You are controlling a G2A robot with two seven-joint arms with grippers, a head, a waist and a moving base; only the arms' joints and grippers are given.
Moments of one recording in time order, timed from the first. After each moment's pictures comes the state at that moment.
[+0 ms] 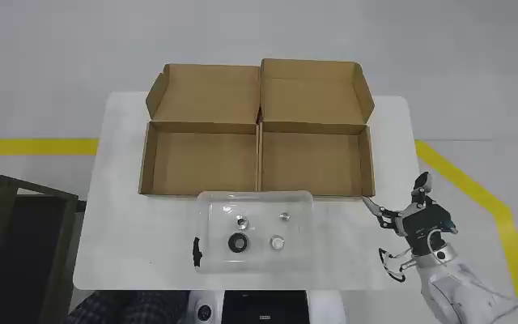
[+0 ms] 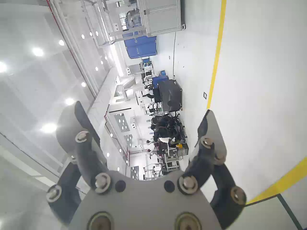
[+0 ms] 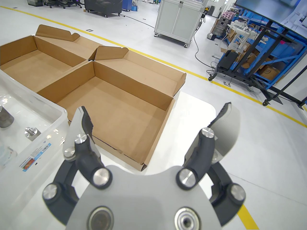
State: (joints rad) left arm -0.01 -0.37 -0.75 -1.25 2.03 -0.40 0.22; right arm -1.93 -1.18 1.76 -2.11 -1.43 -0.33 -0.22
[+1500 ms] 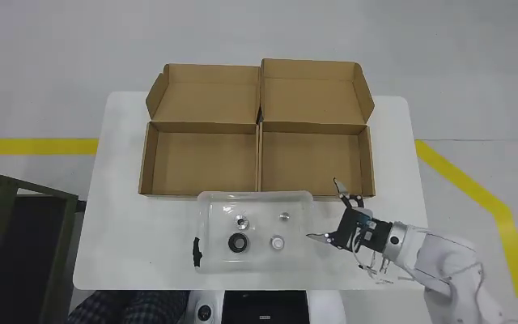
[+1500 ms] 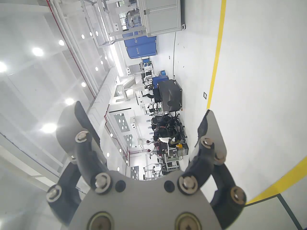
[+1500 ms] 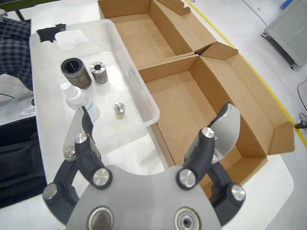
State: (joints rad) left arm -0.01 -0.37 -0.75 -1.25 2.03 -0.40 0.22; right arm -1.65 -1.13 1.56 -2.17 -1.36 -0.96 0.28
